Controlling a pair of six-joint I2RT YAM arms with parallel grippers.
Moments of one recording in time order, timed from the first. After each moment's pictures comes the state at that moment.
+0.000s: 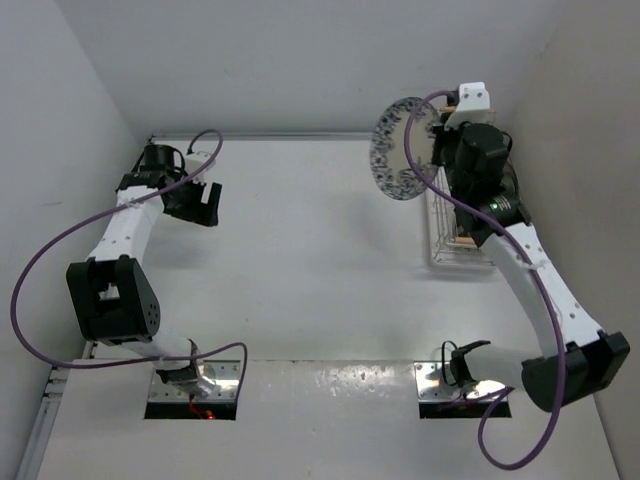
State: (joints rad) left arm 0.13 1.54 1.30 -0.76 0.25 0.35; right arm 0.31 1.24 1.26 -0.10 0.30 -0.05
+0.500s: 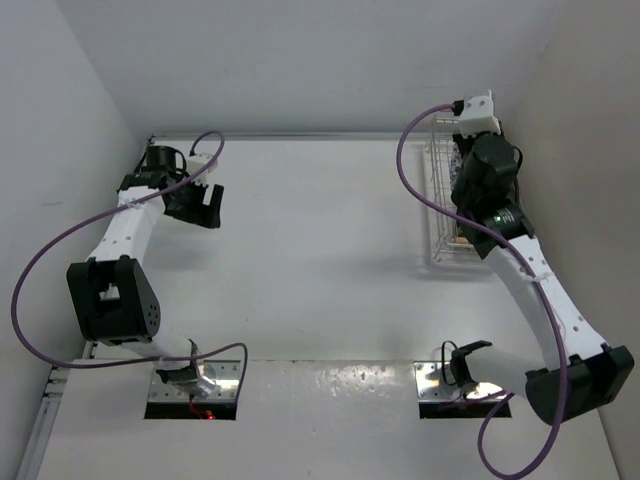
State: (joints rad) left arm 0.11 1.54 1.29 -0.78 0.27 0.35; right arm 0.30 1.14 1.16 0.02 0.75 -0.54
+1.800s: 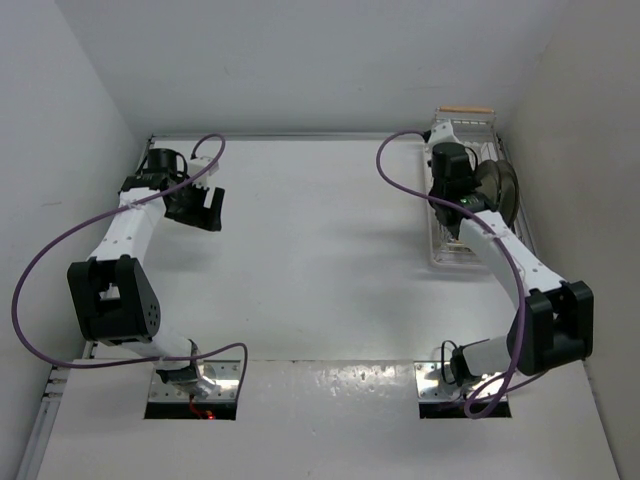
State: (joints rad) left arm 0.11 1.54 1.27 -0.78 0.28 0.35; right arm 0.24 1.40 1.07 -0.09 0.71 -0.46
